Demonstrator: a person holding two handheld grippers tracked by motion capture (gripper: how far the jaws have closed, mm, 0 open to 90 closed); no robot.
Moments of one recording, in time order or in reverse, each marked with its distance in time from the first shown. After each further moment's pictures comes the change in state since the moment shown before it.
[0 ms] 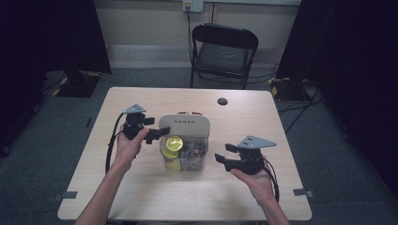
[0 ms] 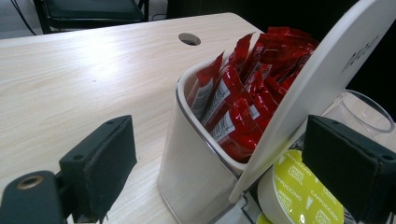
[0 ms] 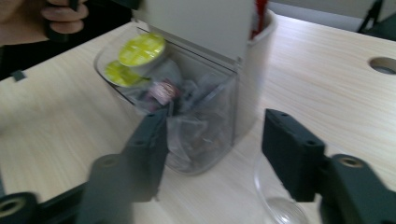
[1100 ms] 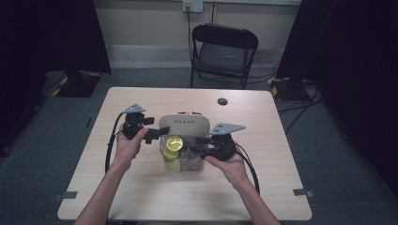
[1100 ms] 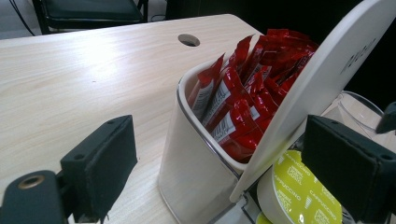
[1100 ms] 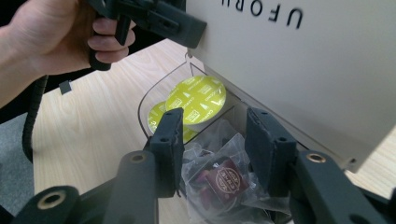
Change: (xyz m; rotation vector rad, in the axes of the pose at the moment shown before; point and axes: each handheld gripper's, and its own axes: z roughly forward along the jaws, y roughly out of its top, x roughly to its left) left arm 0.001 0.000 -0.001 -0.007 -0.010 -0.006; right arm 0.020 0.040 0.065 0.008 0.172 -0.044
